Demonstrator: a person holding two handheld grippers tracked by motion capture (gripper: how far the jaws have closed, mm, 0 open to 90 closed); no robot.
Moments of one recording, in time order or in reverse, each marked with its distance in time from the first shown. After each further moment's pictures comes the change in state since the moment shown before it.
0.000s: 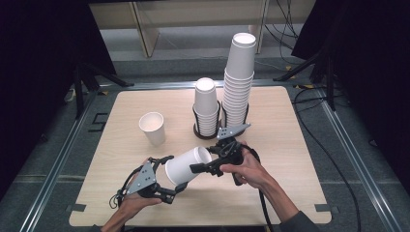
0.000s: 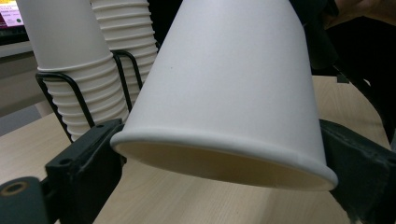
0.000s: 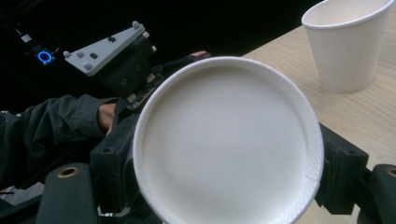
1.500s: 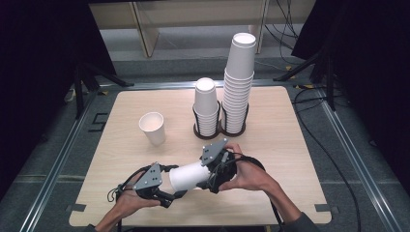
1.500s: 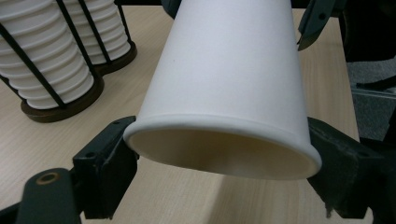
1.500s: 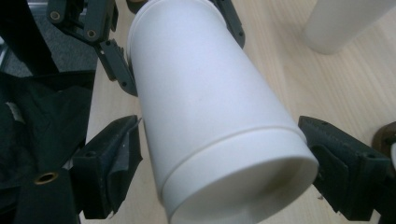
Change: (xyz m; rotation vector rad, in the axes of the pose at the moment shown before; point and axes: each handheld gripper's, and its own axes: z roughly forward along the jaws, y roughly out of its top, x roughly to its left) left arm -0.001 0.003 0.002 0.251 -0.154 0.024; right arm 0.038 0.000 0.016 0.481 -0.262 -0.440
